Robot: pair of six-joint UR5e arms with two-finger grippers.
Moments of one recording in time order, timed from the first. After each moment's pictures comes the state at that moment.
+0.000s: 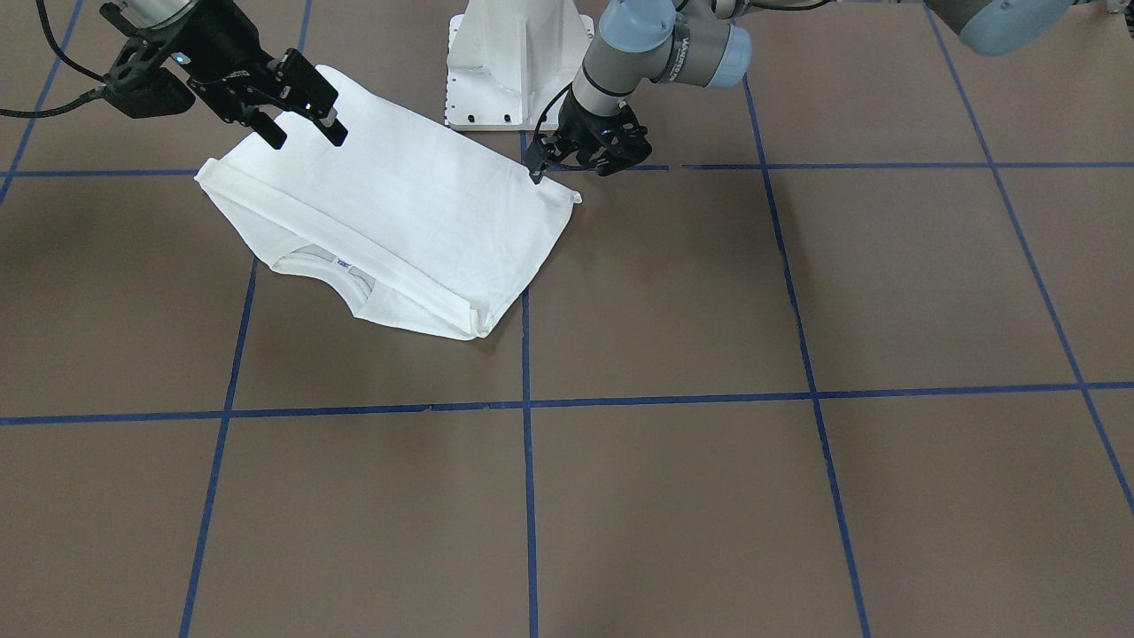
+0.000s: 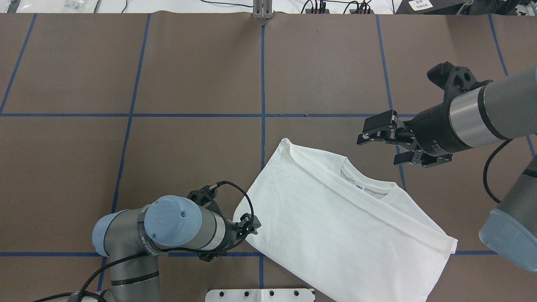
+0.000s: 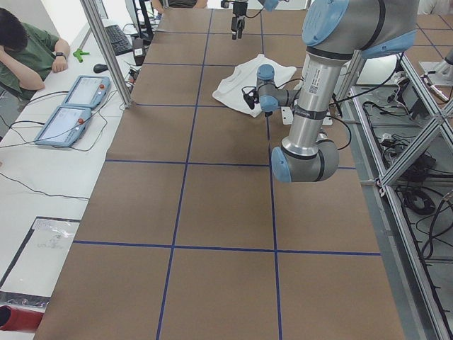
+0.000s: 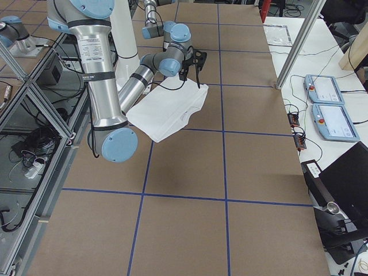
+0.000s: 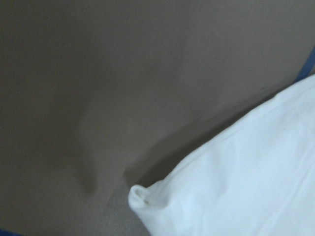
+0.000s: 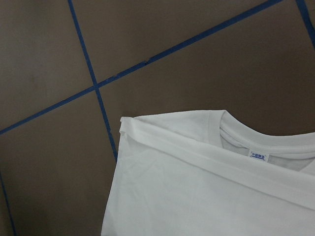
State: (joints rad) left arm -0.25 -2.05 -1.78 -1.95 -1.81 -2.00; right arm 0.76 -1.38 2.25 -1.35 2.15 1.55
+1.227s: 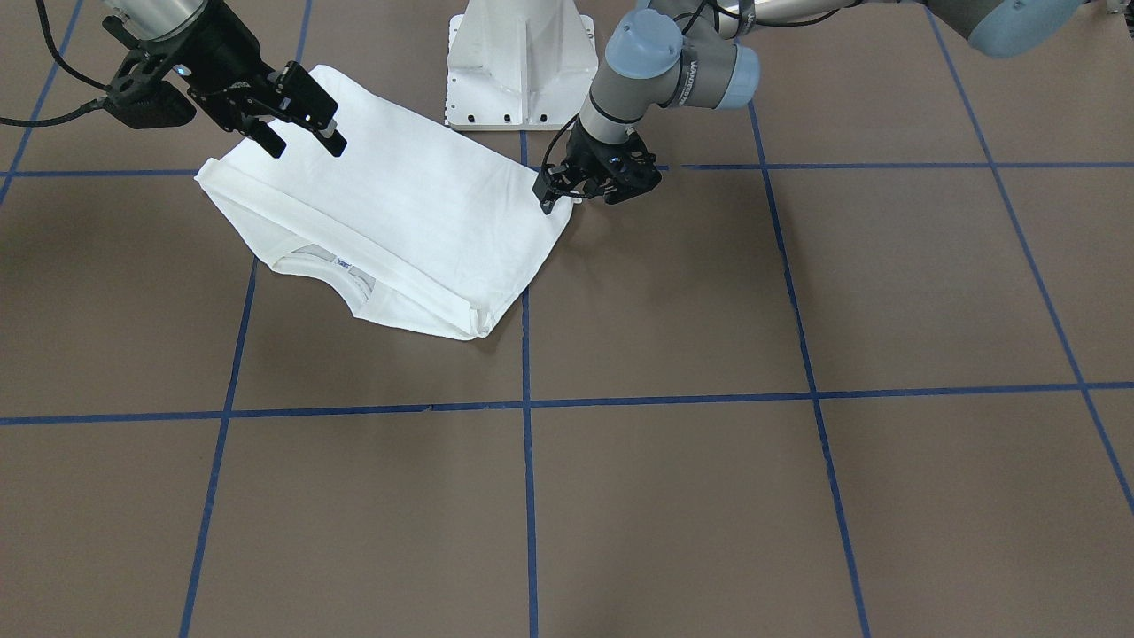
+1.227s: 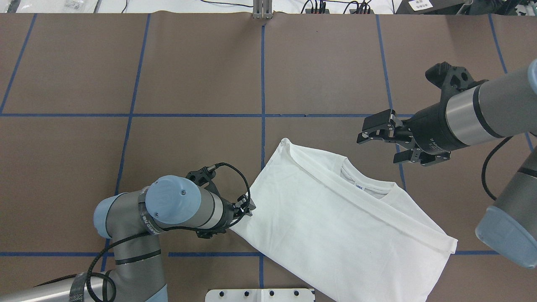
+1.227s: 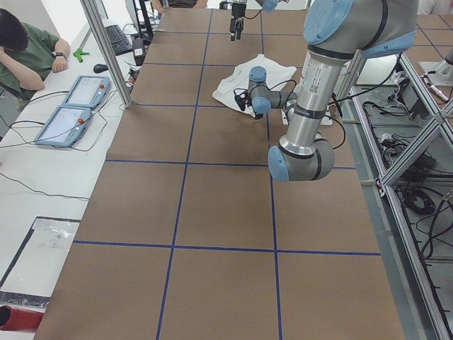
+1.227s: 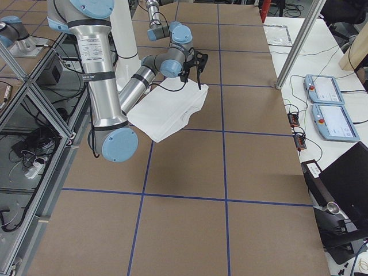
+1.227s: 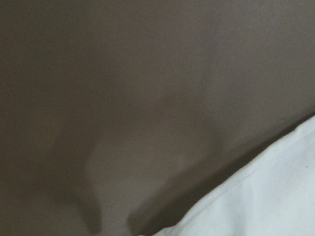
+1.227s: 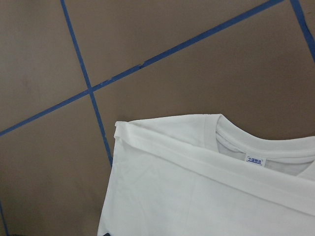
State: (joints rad) left arm -0.30 -2.07 -1.73 -1.96 -1.81 -1.93; right arm 0.76 -1.38 2.23 -1.35 2.15 1.55
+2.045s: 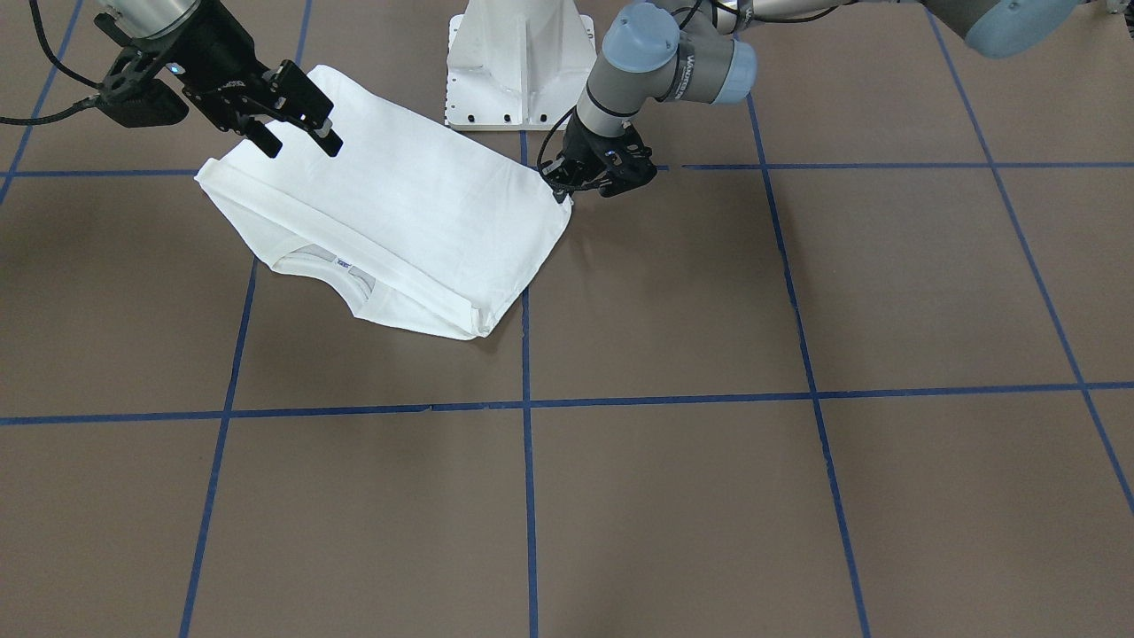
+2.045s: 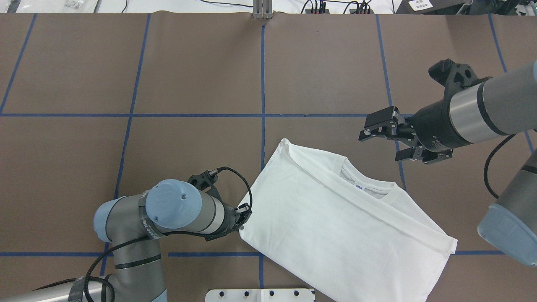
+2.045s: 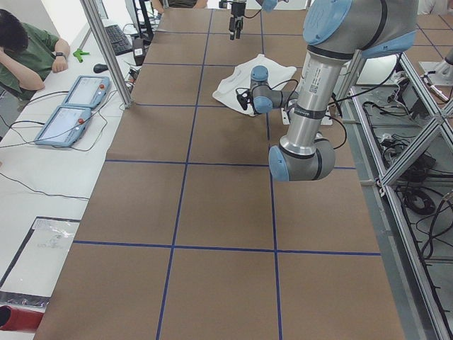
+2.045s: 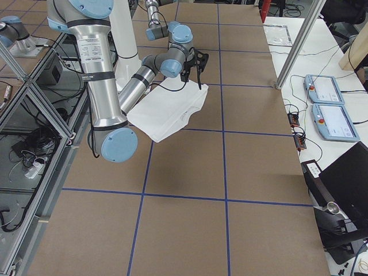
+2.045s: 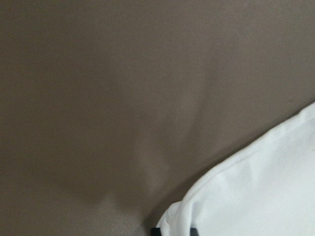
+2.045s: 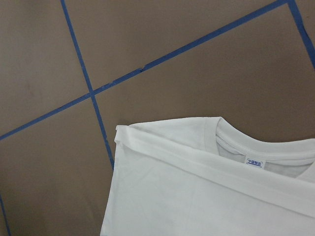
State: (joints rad) left arm -0.29 -2.07 -1.75 -1.96 -1.82 -1.93; right arm 0.77 -1.38 2.23 -1.35 2.15 1.55
